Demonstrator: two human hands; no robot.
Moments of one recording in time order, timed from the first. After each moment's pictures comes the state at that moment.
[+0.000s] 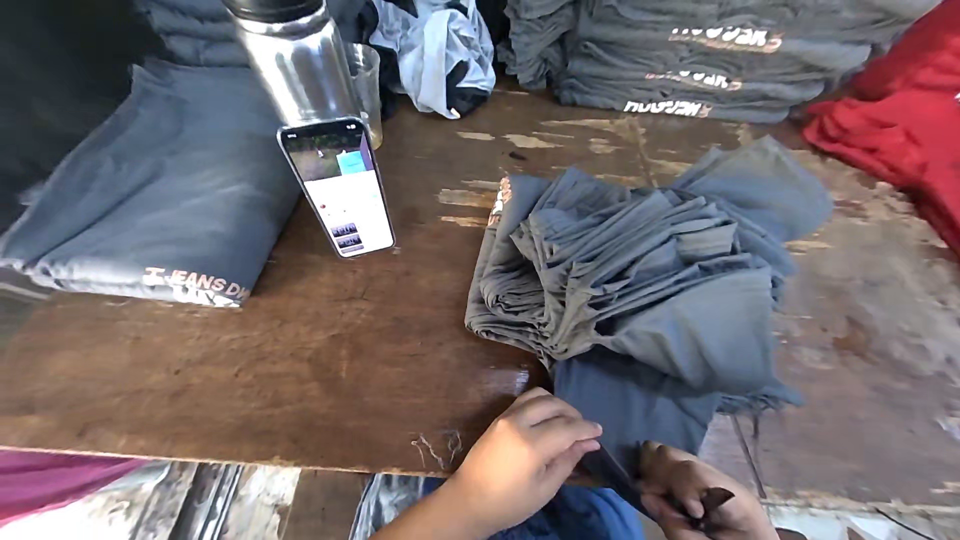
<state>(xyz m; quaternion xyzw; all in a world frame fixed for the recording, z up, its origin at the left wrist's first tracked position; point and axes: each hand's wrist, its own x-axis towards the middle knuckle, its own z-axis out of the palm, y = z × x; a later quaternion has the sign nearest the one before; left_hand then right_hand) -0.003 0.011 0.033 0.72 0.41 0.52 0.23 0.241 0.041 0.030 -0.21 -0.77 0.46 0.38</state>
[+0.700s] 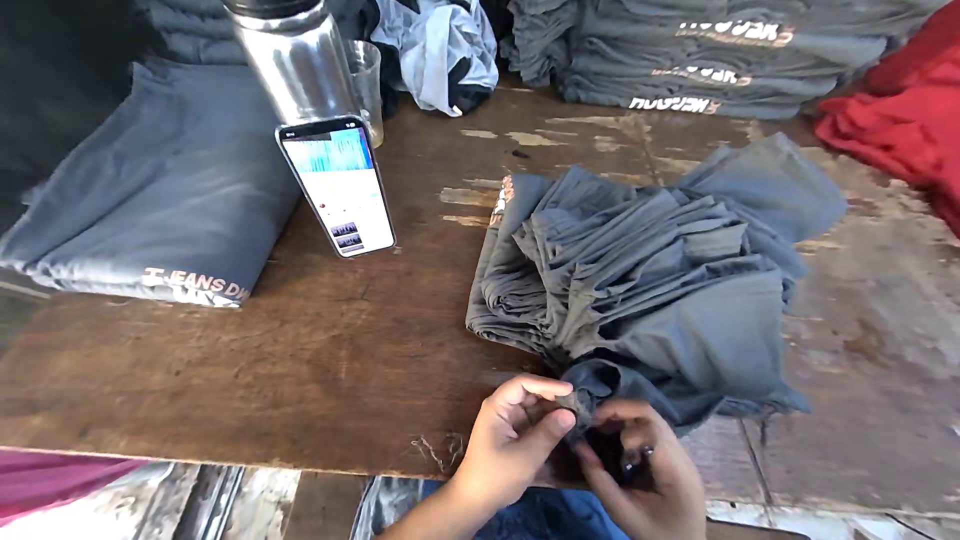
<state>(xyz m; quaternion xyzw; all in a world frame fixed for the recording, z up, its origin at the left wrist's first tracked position) 0.001 0.012 0.030 0.38 0.29 0.67 0.57 0.175 0.043 0.016 -0.32 -0.77 0.28 0.48</state>
